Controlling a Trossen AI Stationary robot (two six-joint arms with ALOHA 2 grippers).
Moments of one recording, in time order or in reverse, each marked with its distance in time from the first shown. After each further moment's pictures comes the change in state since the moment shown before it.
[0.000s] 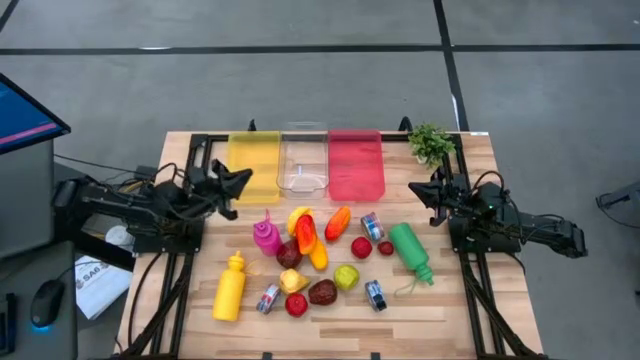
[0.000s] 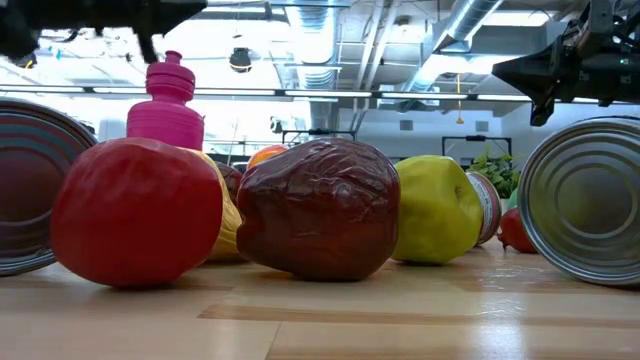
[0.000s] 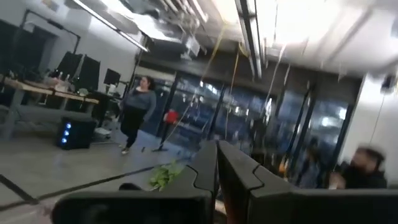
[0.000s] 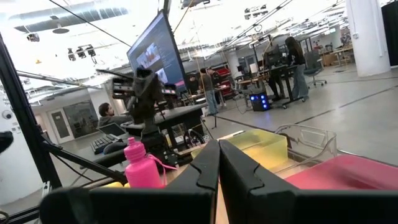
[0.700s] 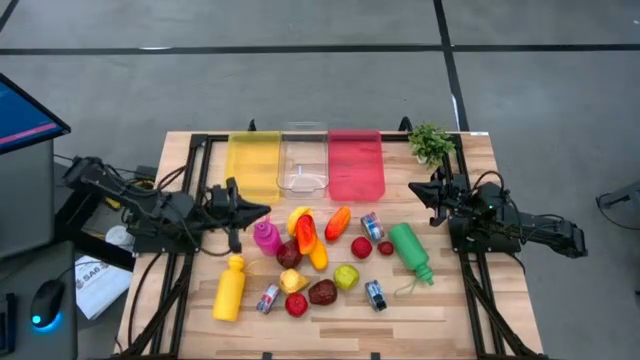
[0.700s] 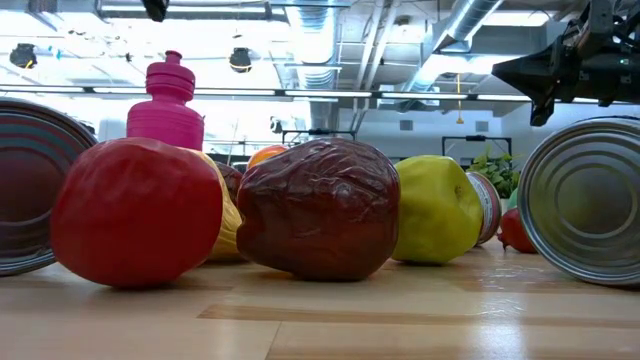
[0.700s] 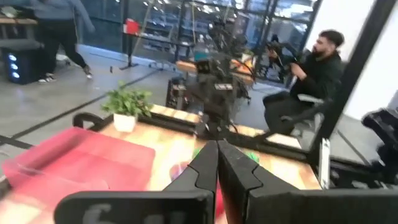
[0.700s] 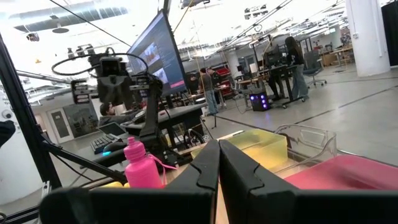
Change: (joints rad) left arm -0.332 0.140 0.369 -0.668 -0.111 -0.092; right arm 0.000 0.000 0.000 -0.001 0.000 0.000
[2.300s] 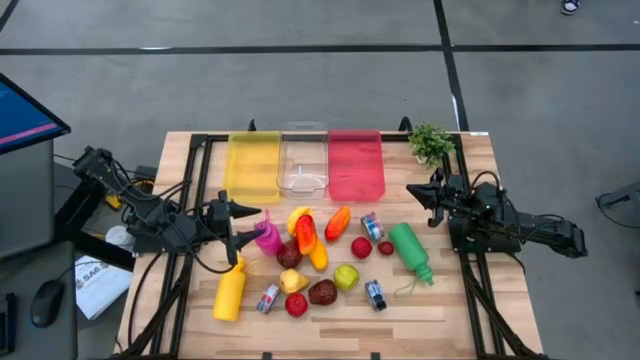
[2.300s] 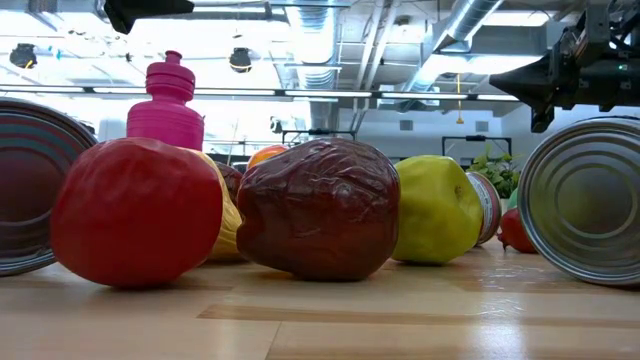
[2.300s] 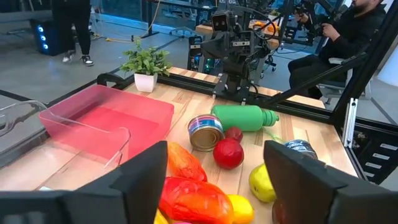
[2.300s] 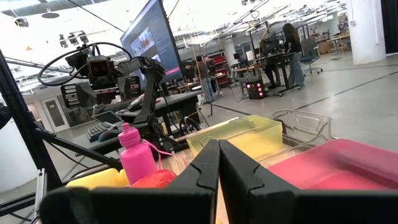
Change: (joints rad) left arm -0.181 0.005 0.001 -0.238 -0.240 -0.148; right arm 0.000 0.000 0.000 -0.060 0.003 -0.002
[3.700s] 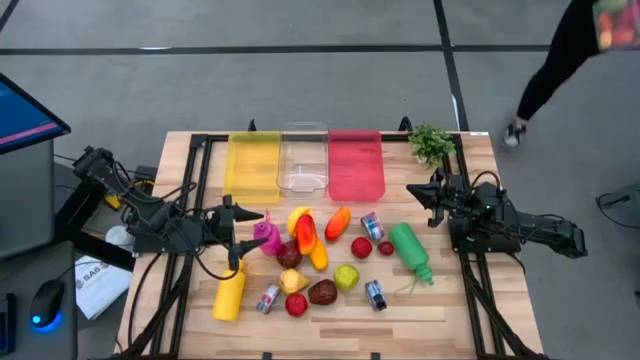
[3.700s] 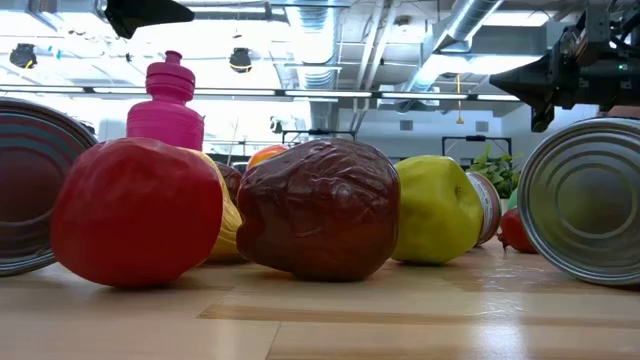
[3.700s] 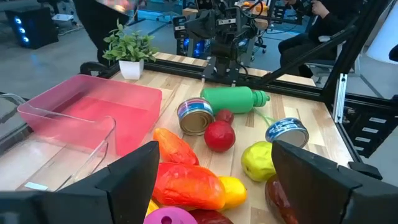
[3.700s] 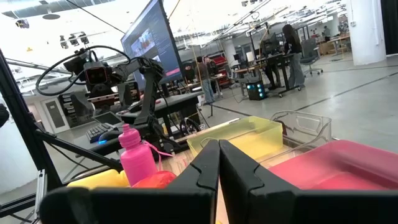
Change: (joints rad) left arm 0.000 0.036 -0.001 -0.026 0.070 0.001; right arm 0.000 0.000 0.000 0.005 0.000 0.002
